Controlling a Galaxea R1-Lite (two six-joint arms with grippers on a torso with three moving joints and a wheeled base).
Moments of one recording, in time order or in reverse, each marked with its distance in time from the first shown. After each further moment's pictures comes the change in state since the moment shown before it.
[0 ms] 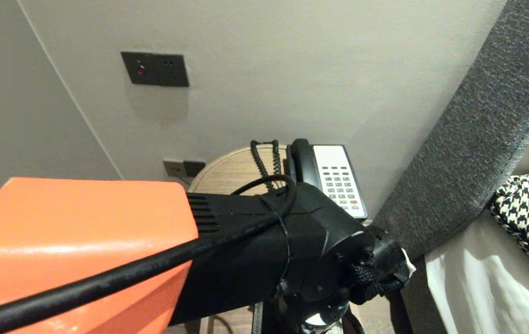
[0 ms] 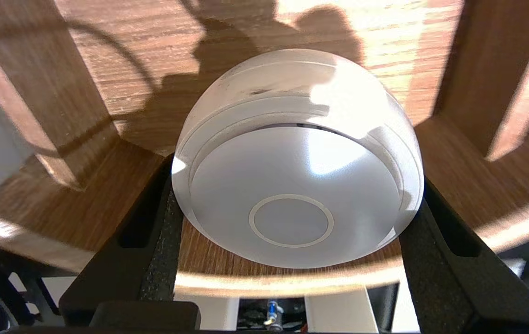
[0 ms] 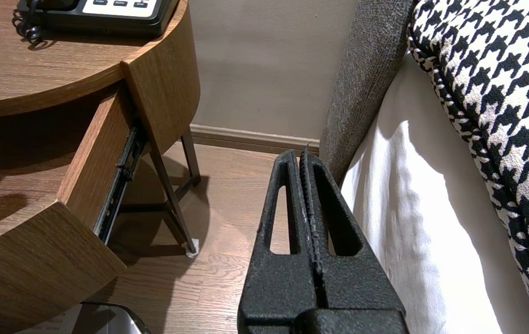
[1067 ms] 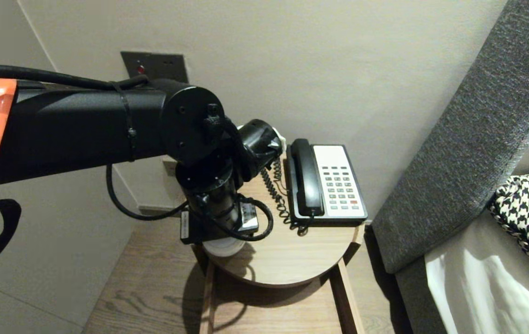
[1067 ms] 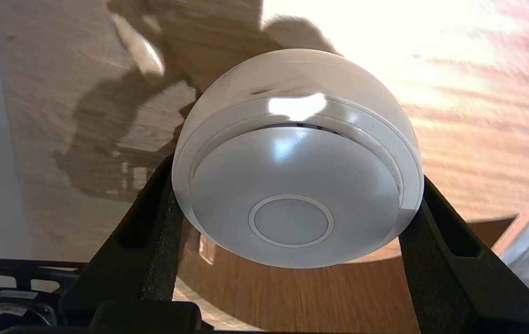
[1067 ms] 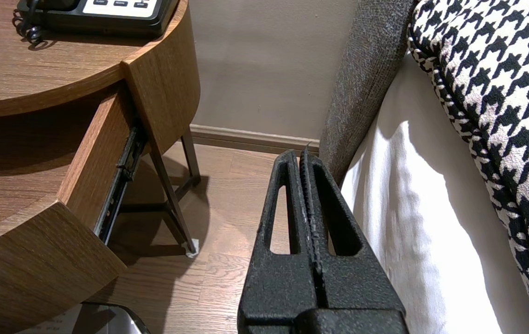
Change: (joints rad) left arm 0.355 -0.152 -0.031 0.040 0.061 0.093; right arm 0.000 0.000 0.000 0.000 0.001 0.000
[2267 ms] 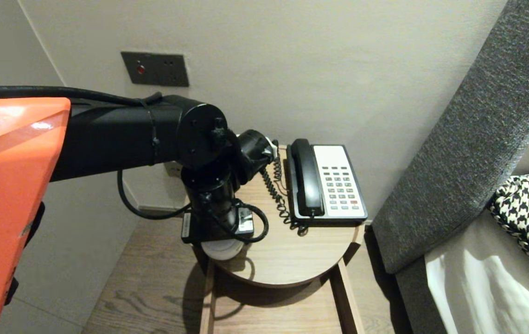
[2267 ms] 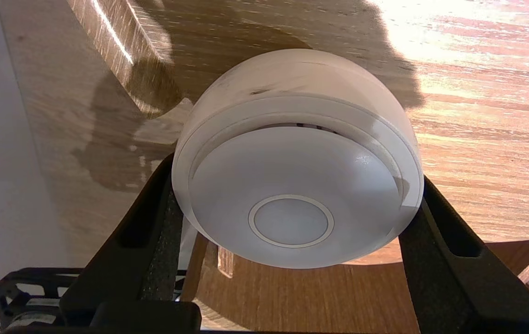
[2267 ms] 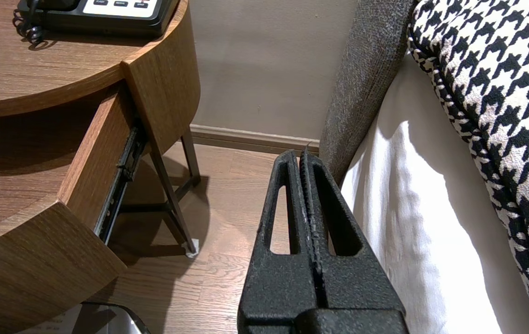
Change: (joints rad) left arm 0.053 0.067 -0.005 -0.010 -0.065 0.112; right arm 0.000 0.000 0.000 0.000 -0.001 0.000
